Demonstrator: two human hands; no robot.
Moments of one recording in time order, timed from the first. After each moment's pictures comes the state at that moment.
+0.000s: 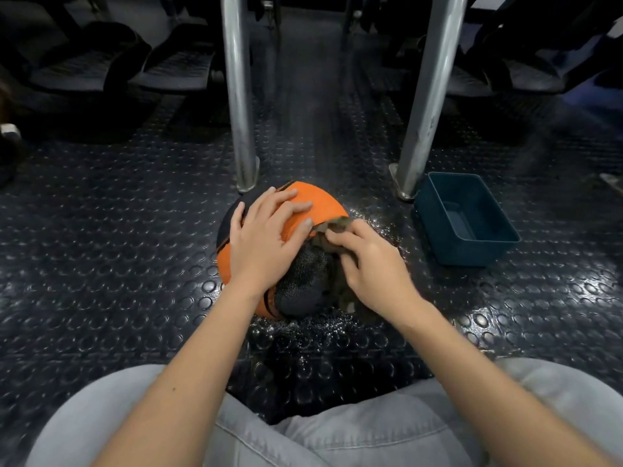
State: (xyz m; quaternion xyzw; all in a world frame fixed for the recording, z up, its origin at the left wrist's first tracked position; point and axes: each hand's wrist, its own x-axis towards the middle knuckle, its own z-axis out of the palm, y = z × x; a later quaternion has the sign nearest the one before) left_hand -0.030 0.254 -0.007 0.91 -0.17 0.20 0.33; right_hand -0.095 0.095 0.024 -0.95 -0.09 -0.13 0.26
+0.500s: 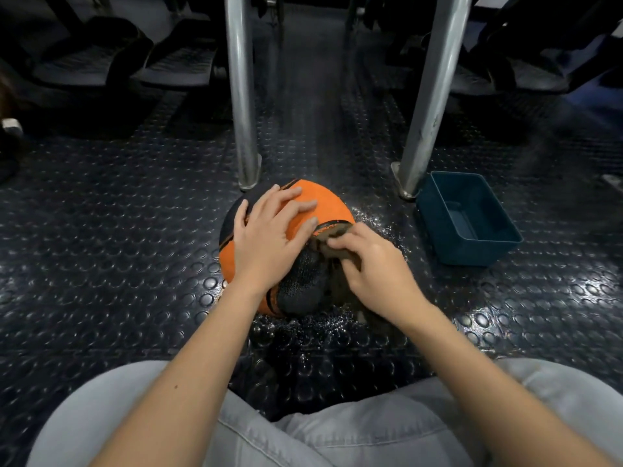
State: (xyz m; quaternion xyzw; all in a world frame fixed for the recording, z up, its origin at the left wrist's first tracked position) left_hand -0.031 0.252 -0.007 0.91 -0.17 0.19 0.33; right_hand -0.101 0.095 0.011 -0.94 -0.11 -0.14 0.28
